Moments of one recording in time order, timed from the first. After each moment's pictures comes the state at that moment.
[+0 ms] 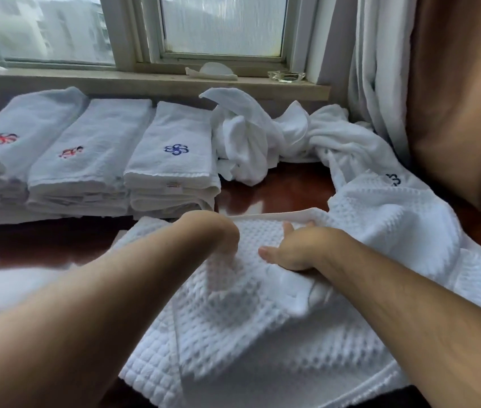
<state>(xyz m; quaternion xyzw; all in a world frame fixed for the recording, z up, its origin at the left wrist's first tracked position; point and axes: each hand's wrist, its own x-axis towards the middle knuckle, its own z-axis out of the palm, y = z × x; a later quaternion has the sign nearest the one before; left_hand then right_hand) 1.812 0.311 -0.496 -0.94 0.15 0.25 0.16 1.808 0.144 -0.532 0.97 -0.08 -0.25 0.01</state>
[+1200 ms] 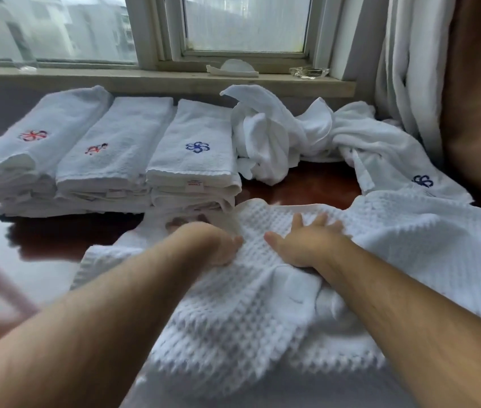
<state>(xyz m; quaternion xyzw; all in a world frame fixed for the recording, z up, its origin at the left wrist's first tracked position) 1.822 0.357 -0.536 -0.97 -0.09 0.21 -0.07 1.825 0.173 -0.547 0.98 -0.11 -0.18 -0.03</state>
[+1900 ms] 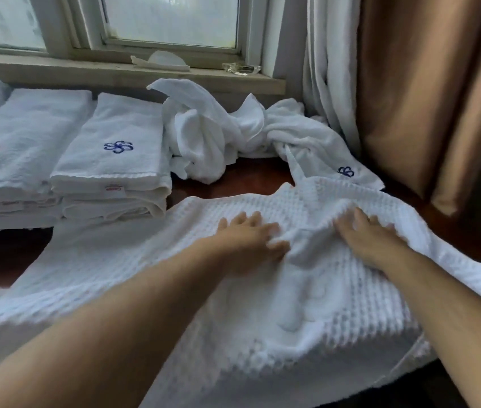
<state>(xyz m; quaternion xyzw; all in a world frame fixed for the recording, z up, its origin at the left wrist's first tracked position) 1.830 0.217 -0.551 -0.94 0.29 0.12 -0.13 1.779 -0.036 -0.547 0.94 -0.29 -0.05 -0.15</state>
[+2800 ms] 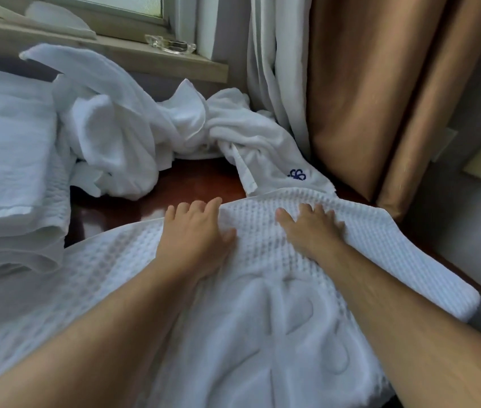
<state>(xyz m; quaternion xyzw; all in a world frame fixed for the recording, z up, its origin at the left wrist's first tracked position) 1.915 0.181 -0.582 -0.95 0.24 -0.08 -0.20 1.870 -0.047 -0.570 0.94 -0.33 0.01 -0.06</state>
